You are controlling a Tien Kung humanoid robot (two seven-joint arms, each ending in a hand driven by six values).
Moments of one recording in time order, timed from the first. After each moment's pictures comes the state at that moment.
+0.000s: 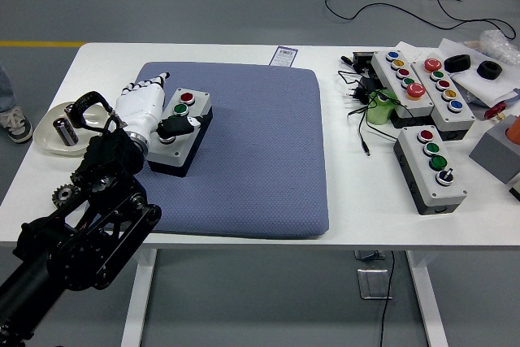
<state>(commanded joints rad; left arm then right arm) -0.55 0.04 -1.07 -1.22 2.27 0.02 0.65 0.15 -0.05 1.49 0.18 -2.24 -0.12 -0.22</state>
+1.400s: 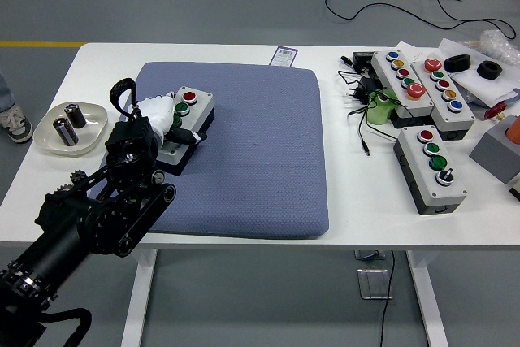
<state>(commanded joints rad) -0.71 0.00 -1.04 -0.92 2.27 -0.12 0.65 0.15 -0.05 1.48 0.18 -2.24 -0.12 -0.22</state>
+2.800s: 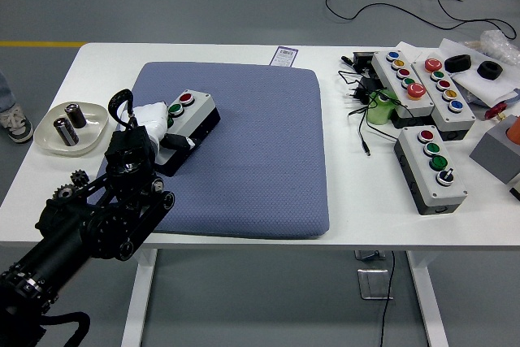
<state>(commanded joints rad) -0.70 0.00 -1.00 -0.85 2.27 -0.02 0.65 0.15 -0.06 1.48 0.18 -2.23 -0.12 -0.22</state>
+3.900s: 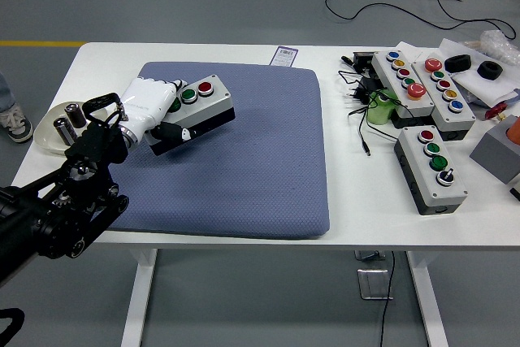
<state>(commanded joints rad) -0.72 0.27 -0.76 -0.88 2.27 0.33 0.11 0.16 -0.05 1.51 0.18 -2.25 -0.12 -0.22</state>
